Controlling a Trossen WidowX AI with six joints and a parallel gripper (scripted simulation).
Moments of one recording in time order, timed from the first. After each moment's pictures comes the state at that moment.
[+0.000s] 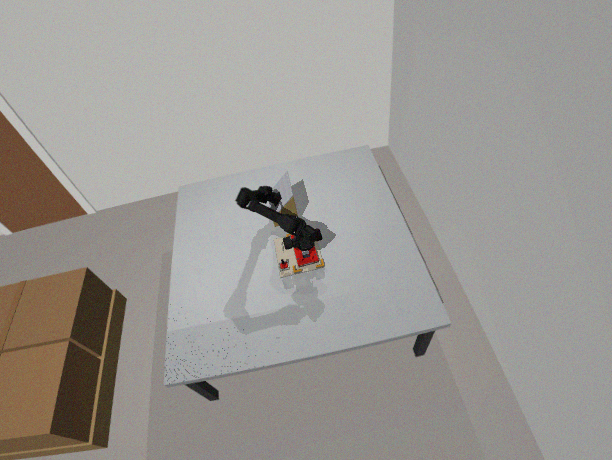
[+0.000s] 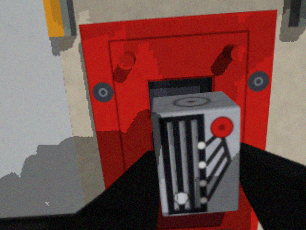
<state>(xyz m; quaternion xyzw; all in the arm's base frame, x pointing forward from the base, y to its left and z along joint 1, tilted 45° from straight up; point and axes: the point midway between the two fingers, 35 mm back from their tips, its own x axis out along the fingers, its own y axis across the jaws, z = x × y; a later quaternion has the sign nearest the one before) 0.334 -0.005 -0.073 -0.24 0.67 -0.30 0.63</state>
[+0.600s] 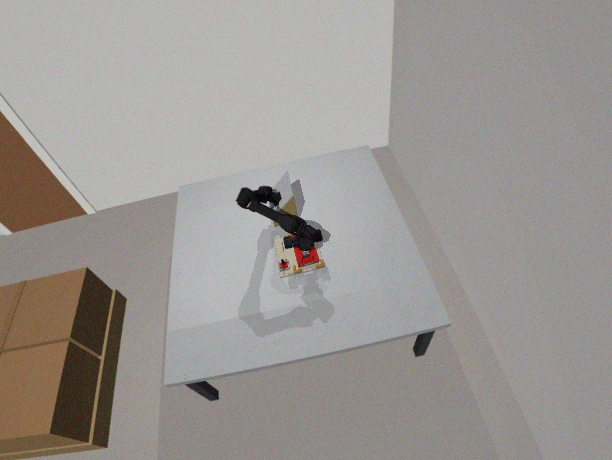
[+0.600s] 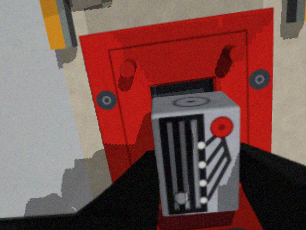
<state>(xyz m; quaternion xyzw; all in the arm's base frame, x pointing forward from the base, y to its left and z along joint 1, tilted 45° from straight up) 0.336 -0.002 -0.074 -0.22 0.66 -0.32 0.64</state>
